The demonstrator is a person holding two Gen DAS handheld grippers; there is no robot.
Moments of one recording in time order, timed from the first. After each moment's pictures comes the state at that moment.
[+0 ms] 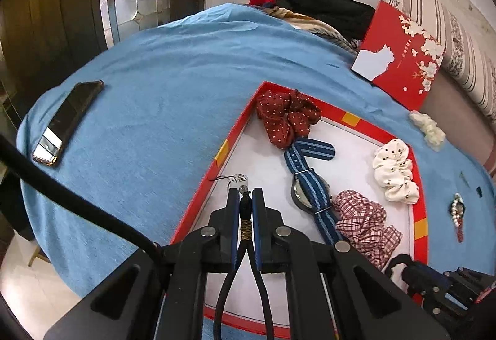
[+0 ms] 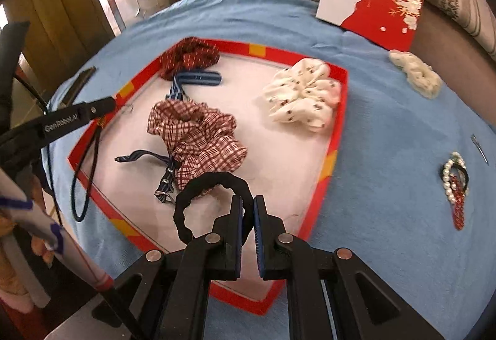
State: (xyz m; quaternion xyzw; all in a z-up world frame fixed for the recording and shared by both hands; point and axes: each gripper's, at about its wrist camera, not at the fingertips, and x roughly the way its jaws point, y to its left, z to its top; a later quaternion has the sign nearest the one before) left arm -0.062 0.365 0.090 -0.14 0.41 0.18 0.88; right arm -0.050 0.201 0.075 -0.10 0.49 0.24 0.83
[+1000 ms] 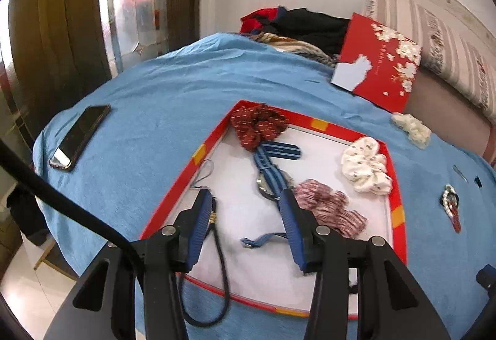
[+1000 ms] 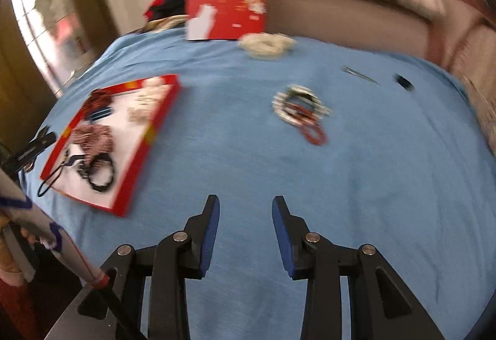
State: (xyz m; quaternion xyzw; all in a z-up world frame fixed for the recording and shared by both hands) left arm -0.091 0.303 0.112 -0.09 0.36 0.18 0.91; right arm -0.110 -0.007 0.114 0.01 0.46 0.08 0.89
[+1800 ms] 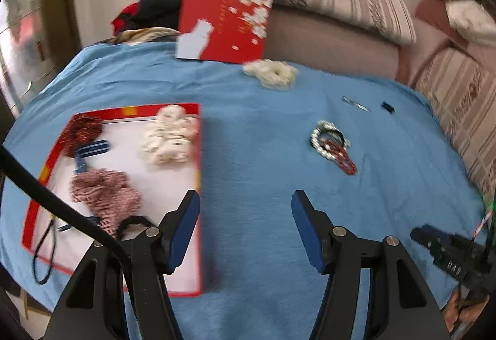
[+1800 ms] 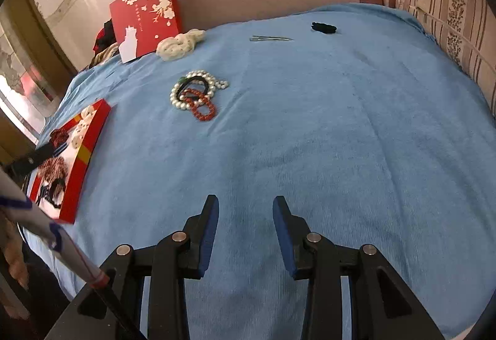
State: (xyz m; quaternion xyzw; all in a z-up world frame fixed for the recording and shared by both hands) left arm -0.057 0.104 0.117 -0.01 0.42 -0.04 0.91; right arm -0.117 -0.124 0.078 0.11 0.46 0.02 0.88
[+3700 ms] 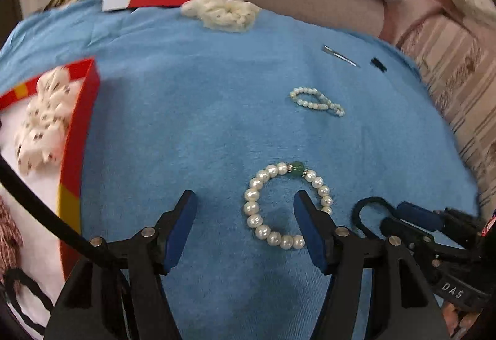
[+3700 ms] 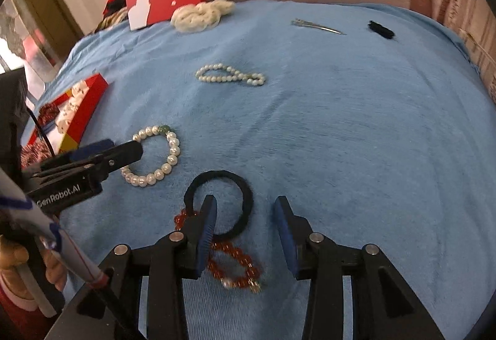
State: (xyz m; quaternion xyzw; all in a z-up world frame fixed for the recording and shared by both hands) left arm 0.027 0.061 0.032 -0.02 0.49 -0.13 0.86; right arm -0.047 -0.082 0.052 0.04 0.51 0.06 0.86
